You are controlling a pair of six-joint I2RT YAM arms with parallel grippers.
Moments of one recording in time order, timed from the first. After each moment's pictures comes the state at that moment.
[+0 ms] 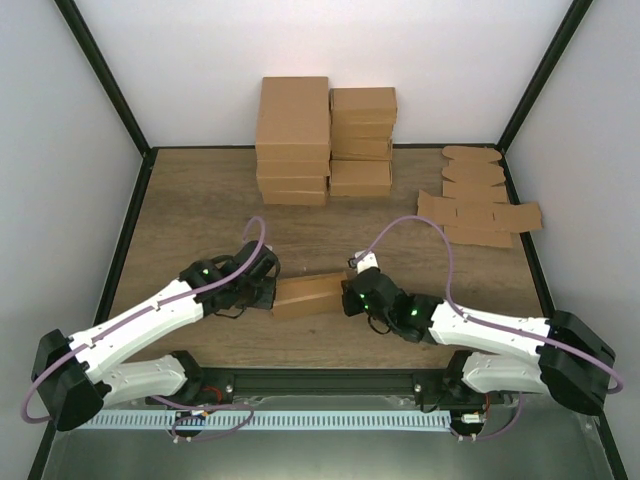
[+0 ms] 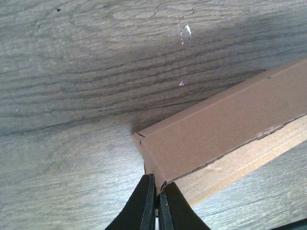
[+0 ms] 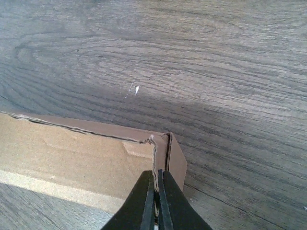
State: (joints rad) left arm -0.84 1.12 0.88 -0.89 -0.15 -0.60; right arm 1.02 1.13 0.52 -0.07 0.28 0.59
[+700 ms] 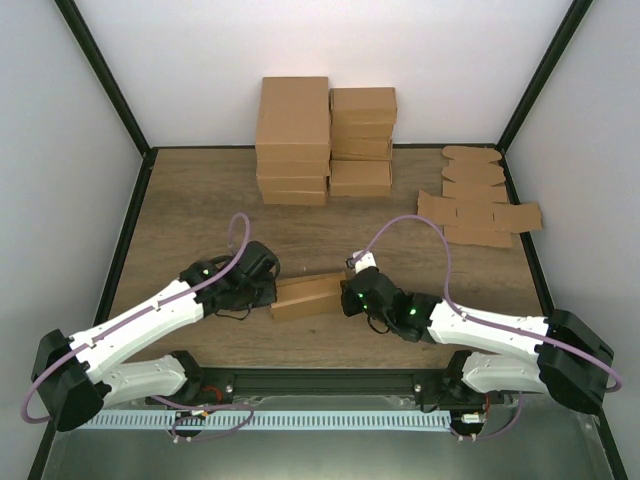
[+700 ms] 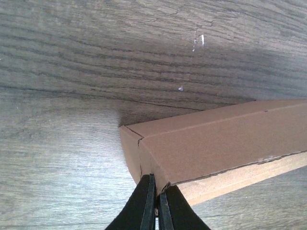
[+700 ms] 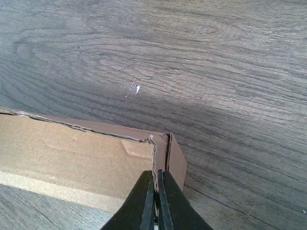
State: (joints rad) left arm -0.84 1.11 0.86 -0.88 -0.13 -0.93; right arm 1.02 1.15 0.54 -0.08 0.28 0.56
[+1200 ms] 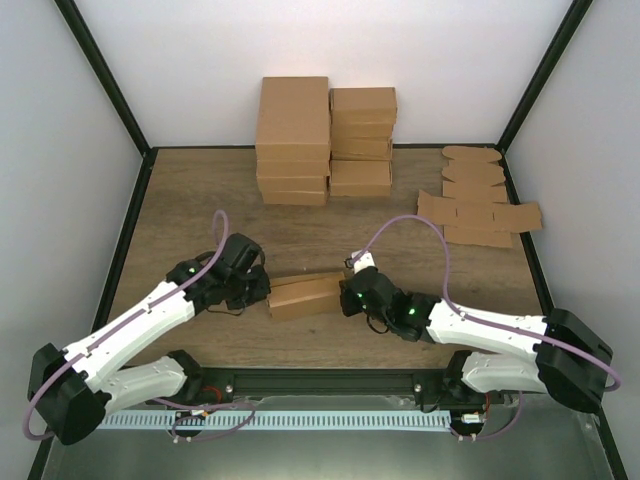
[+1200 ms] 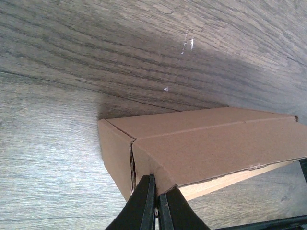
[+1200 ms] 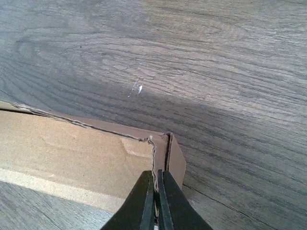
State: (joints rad) left arm -0.71 1.07 0.83 -0.83 0.04 -0.99; right arm 1.02 1.16 0.55 -0.08 0.28 0.55
